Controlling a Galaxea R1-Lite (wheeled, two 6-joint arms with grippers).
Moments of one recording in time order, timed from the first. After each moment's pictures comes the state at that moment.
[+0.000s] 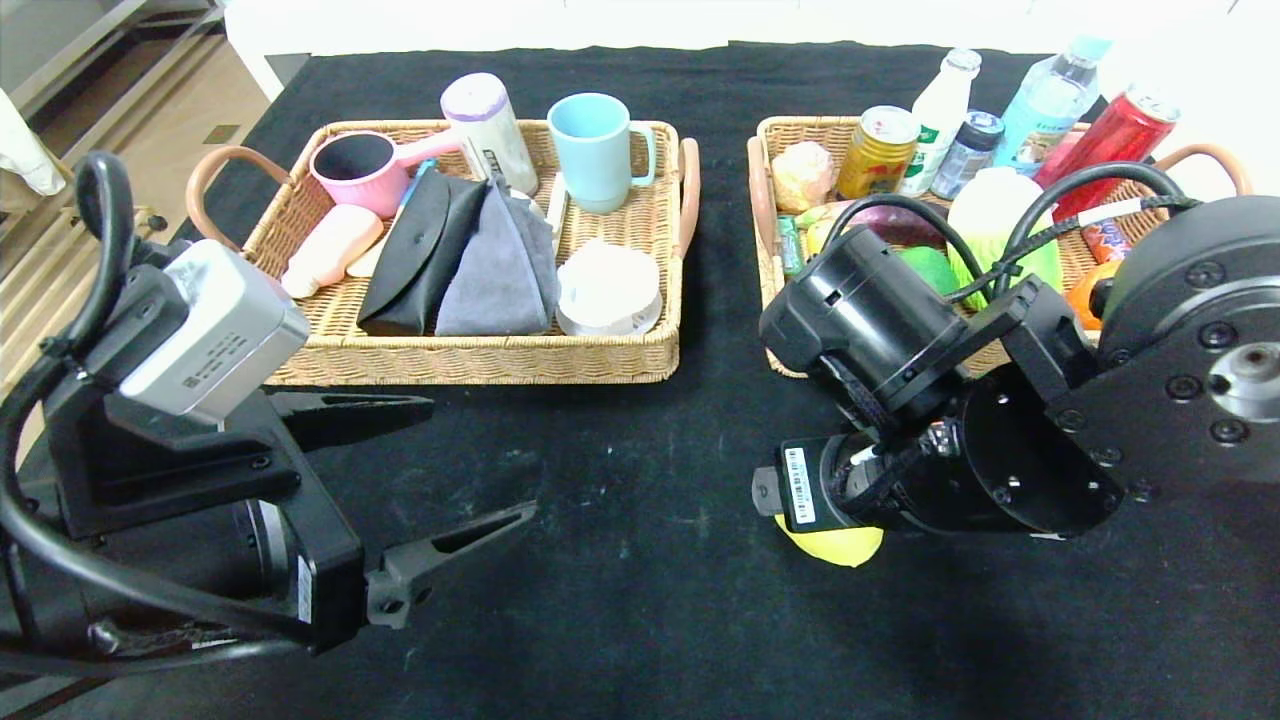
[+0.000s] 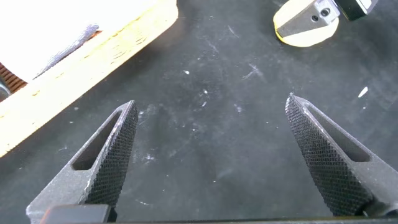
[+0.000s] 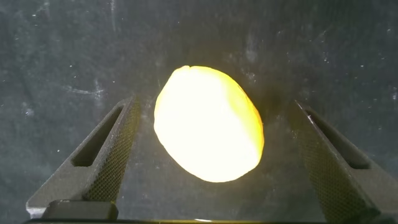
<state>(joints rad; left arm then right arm) -0.57 1.19 -0.78 -0.15 -0.08 0.23 0.86 1.88 -1.65 0.75 -0.47 0.62</state>
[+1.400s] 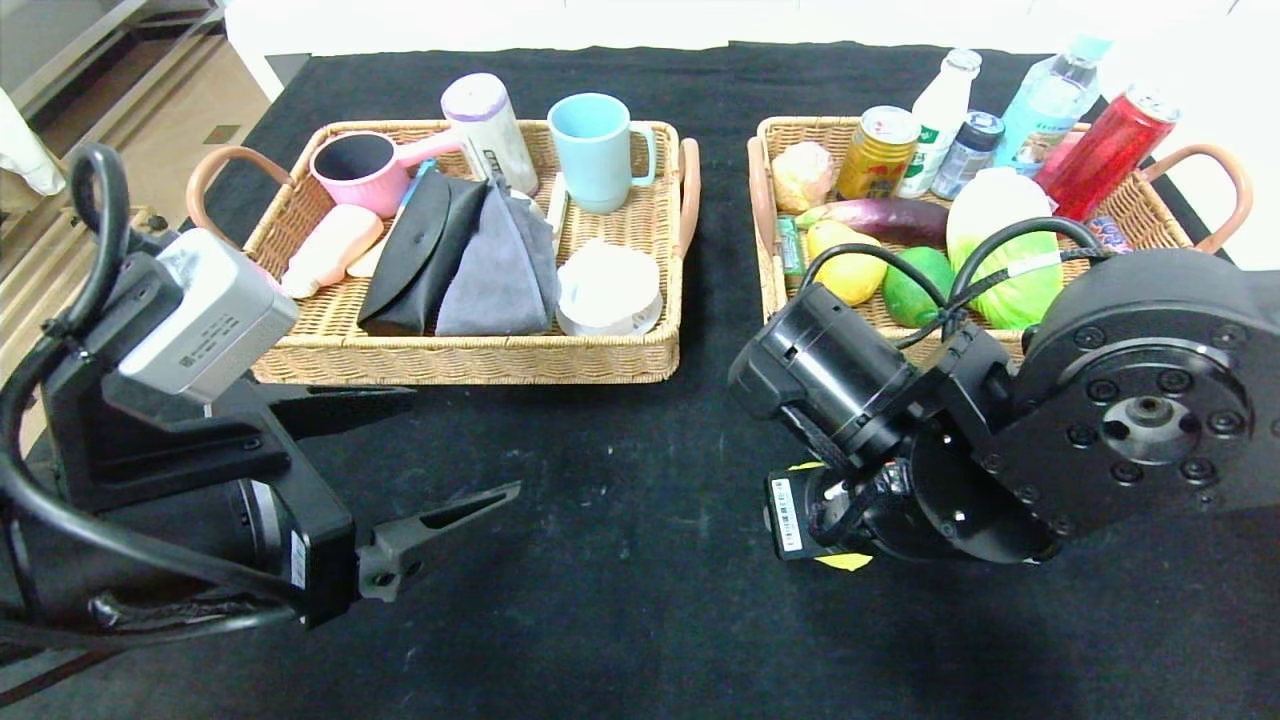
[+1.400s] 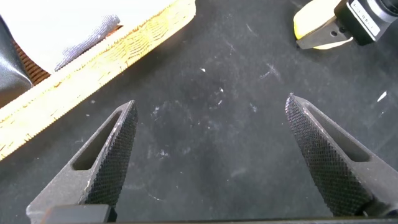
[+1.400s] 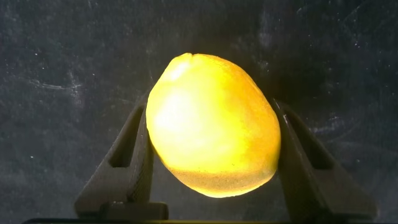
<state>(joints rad) -0.52 1.20 -0.79 -0.15 -0.09 0.23 0.86 1.92 -1.62 0.75 -0.46 0.64</state>
